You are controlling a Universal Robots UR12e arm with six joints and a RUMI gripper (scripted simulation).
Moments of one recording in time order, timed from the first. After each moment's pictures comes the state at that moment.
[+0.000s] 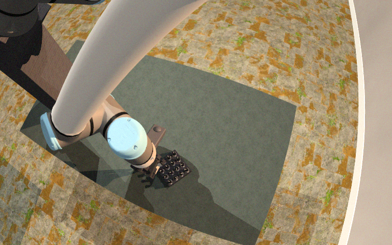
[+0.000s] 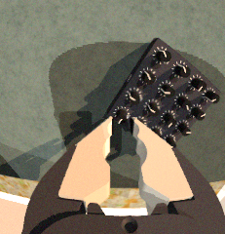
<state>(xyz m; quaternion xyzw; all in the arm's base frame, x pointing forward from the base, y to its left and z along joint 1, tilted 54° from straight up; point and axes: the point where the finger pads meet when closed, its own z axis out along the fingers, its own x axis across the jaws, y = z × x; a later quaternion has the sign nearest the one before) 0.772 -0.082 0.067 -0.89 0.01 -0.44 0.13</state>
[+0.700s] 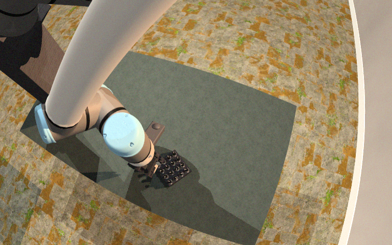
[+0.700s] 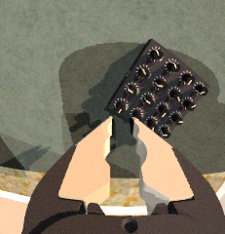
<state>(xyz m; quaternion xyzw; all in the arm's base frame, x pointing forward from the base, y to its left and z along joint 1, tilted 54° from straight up) 0.751 -0.088 0.083 -0.89 0.01 -0.44 0.13</state>
